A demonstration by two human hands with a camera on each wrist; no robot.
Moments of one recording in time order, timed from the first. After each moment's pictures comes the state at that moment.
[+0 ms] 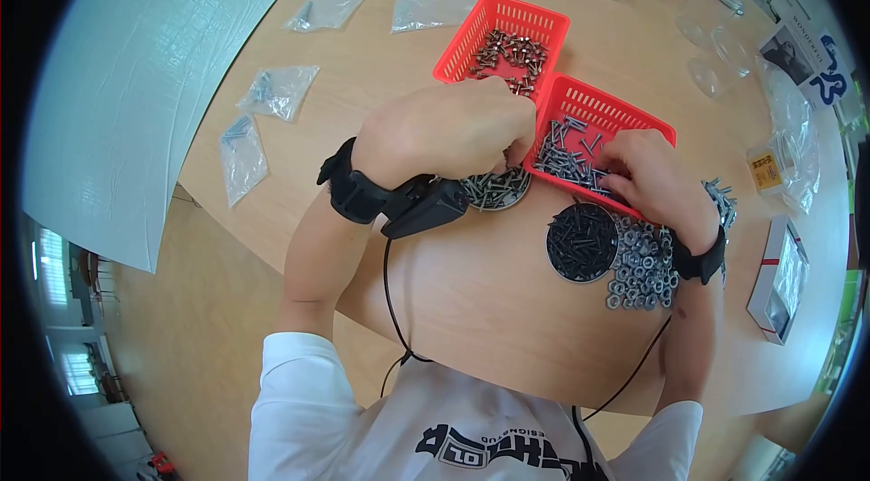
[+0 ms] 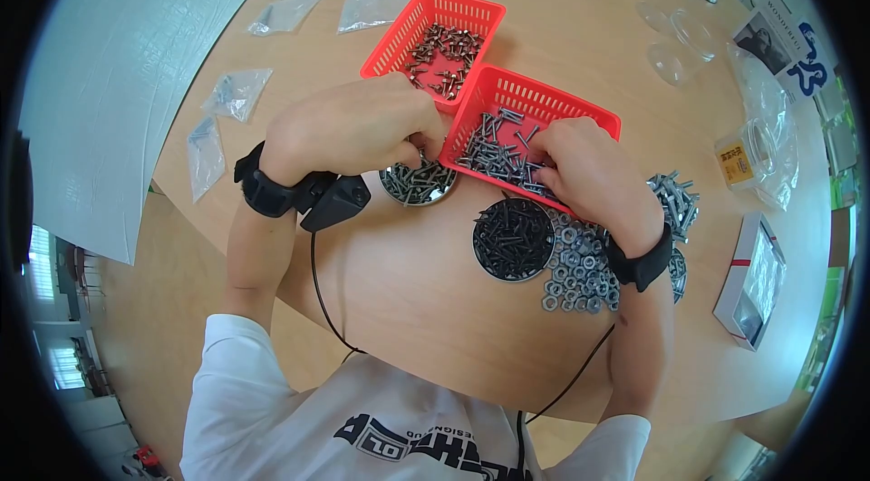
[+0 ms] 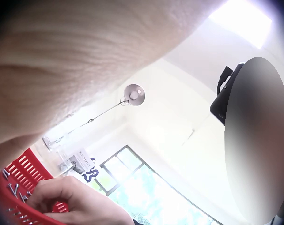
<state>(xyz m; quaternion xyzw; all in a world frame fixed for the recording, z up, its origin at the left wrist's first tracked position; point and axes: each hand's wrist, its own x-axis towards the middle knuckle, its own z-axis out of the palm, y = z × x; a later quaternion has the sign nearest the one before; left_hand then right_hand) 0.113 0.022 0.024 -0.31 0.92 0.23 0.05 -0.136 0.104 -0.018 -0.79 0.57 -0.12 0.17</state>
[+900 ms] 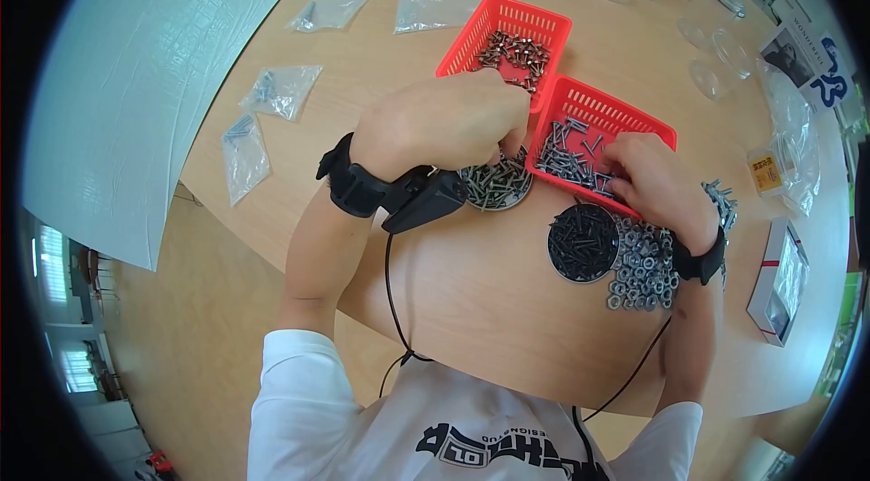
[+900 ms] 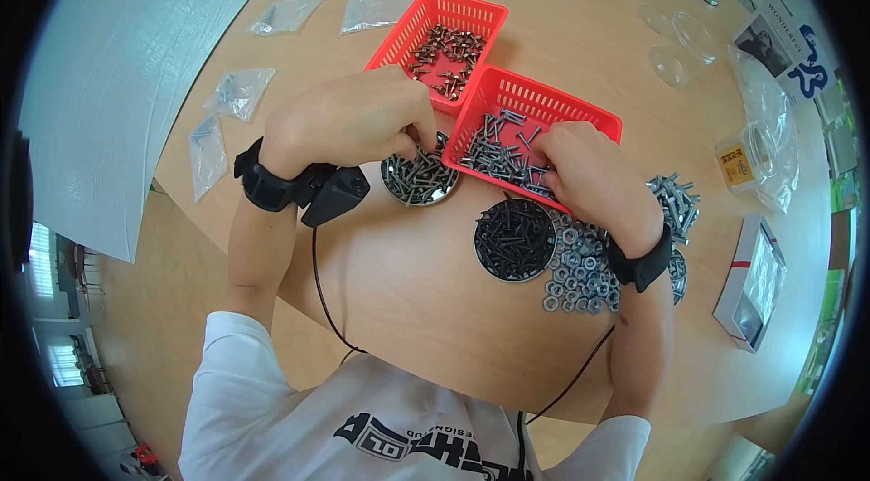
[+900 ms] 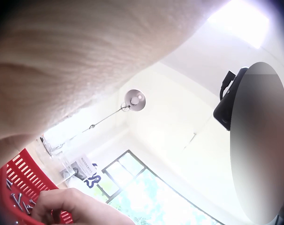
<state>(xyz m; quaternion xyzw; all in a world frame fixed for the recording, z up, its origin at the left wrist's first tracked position) 0.115 0.018 0.031 -0.33 0.91 0.26 0.05 -0.144 0.103 -0.027 -0.81 0.56 -0.07 0.15</state>
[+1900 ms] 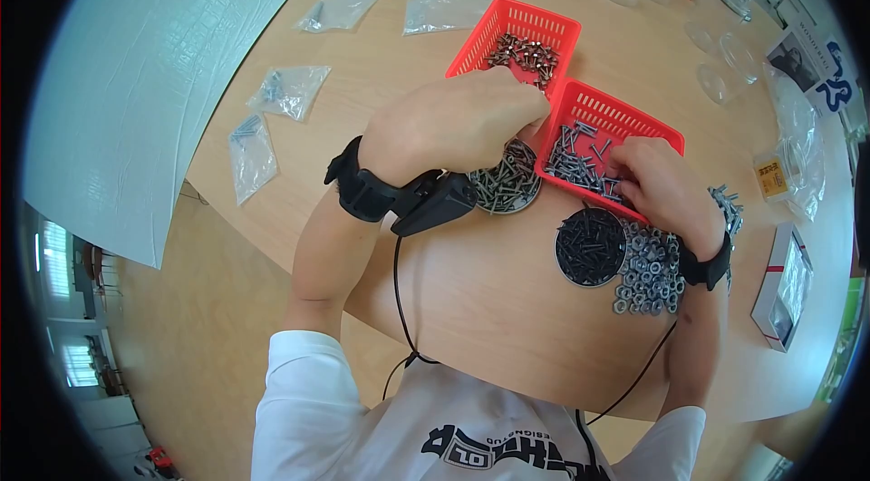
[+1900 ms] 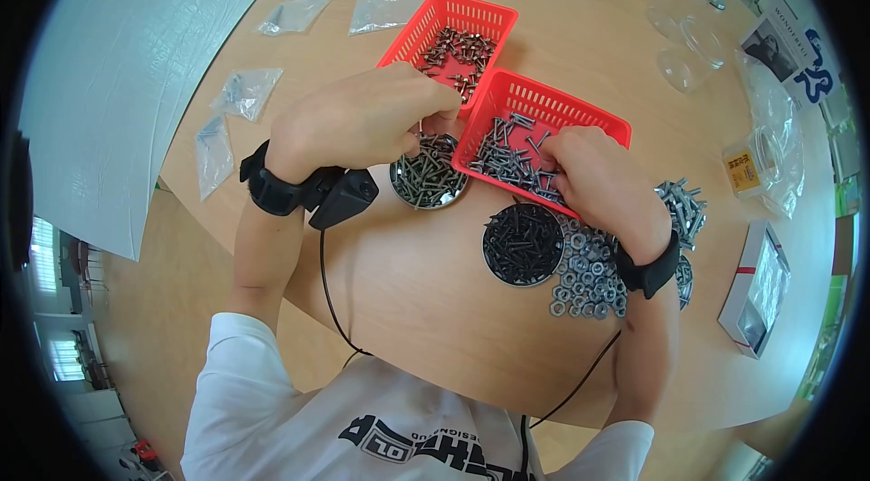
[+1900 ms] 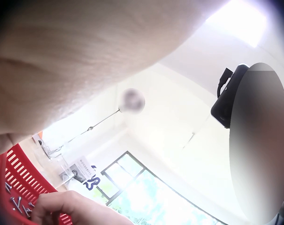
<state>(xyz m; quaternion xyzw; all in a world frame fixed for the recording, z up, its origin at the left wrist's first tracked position) 0.124 0.015 0.011 -0.26 0.94 0.20 -0.09 -0.140 0.103 -0.024 -0.81 0.56 -0.10 0.16</state>
